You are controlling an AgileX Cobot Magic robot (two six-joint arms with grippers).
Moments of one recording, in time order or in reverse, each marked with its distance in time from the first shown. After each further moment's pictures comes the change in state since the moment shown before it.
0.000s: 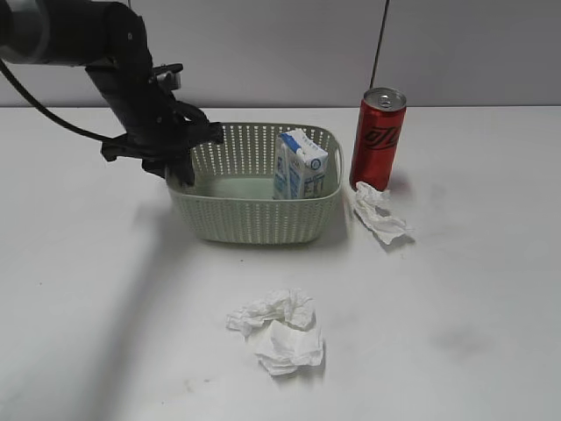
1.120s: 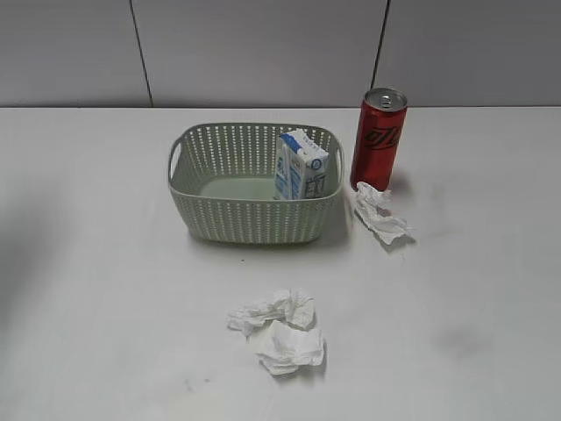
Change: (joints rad) left arm 0.509 -0.494 0.016 0.058 0.366 0.509; right arm 0.000 0.000 0.000 0.000 0.000 0.001
